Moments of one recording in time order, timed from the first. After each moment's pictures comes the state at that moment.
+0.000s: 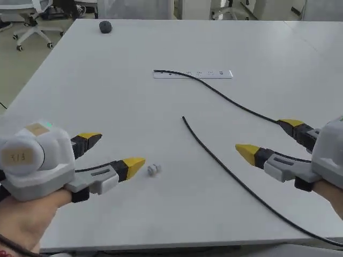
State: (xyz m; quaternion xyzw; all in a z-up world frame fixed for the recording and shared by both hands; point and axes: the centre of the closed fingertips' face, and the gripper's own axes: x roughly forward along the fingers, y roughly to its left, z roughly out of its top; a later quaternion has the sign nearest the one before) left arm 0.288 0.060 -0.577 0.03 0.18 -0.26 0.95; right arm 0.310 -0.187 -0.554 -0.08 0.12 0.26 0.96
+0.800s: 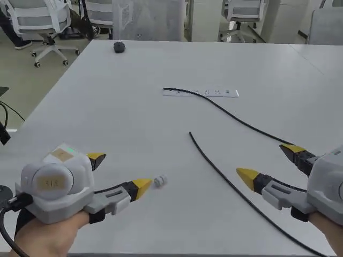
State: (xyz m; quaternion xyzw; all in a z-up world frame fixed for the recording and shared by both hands) left arm 0.281 0.068 -0.592 0.05 0.18 -0.22 0.96; right arm 0.301 -0.182 -0.565 -0.11 0.12 0.25 0.95
